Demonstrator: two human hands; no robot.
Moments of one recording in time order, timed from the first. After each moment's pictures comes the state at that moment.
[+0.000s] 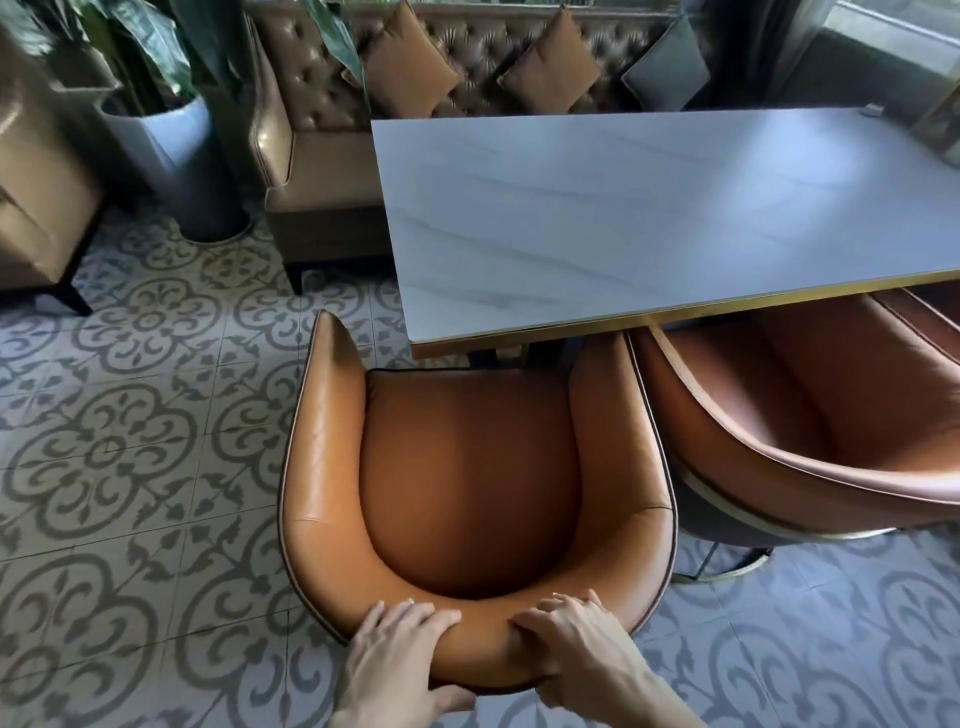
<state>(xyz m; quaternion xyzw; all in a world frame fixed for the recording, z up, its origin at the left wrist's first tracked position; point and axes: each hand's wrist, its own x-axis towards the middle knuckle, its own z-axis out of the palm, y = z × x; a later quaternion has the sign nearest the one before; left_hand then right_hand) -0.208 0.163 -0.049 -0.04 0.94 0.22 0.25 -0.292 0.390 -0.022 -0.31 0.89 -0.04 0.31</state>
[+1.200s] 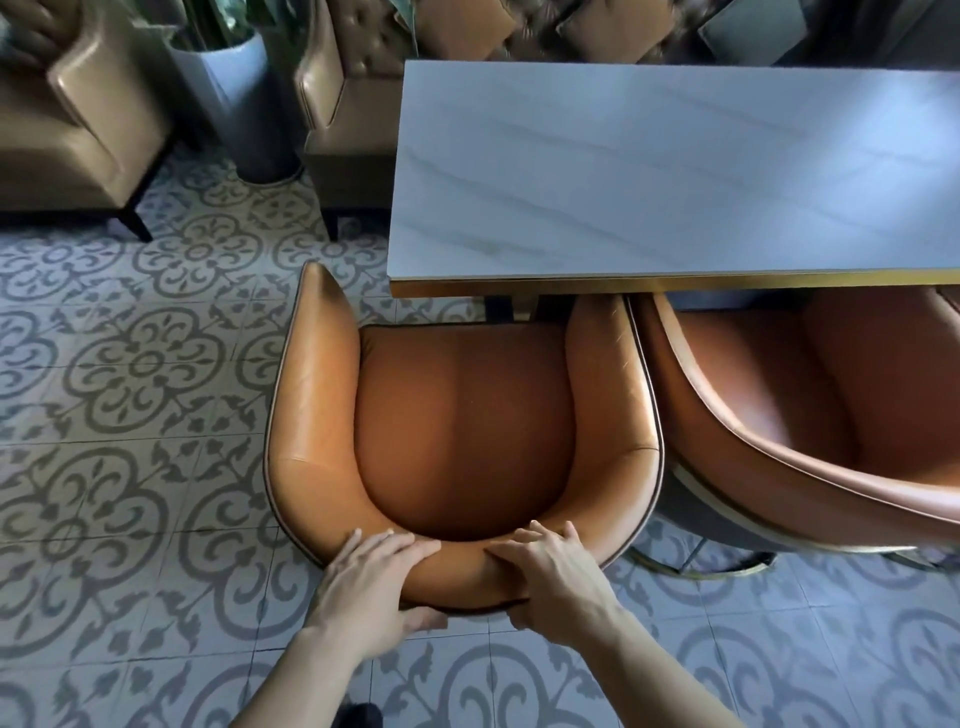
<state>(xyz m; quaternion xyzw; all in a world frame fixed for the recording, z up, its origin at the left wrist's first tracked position) -0.213 0.267 -0.063 -0.12 0.96 0.18 0.19 -0.330 0.483 -0.045 -0.39 0.88 -0.04 0.25</state>
